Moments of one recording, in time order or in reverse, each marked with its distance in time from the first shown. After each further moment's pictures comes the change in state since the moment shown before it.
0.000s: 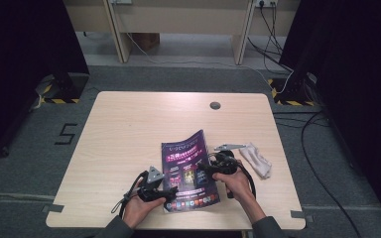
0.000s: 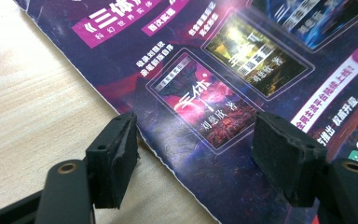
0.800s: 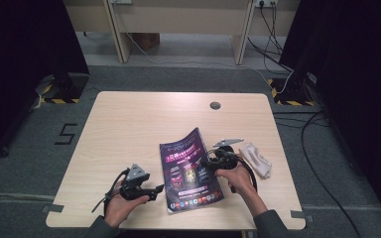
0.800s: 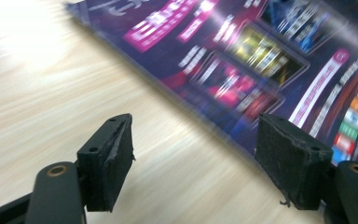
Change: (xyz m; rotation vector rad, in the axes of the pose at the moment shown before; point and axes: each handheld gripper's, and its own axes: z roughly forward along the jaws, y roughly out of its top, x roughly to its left) left arm 0.039 -0.011 -0.044 -0.037 -0.024 -0.047; right arm -0.007 0.016 0.003 0.077 -0.035 -0.099
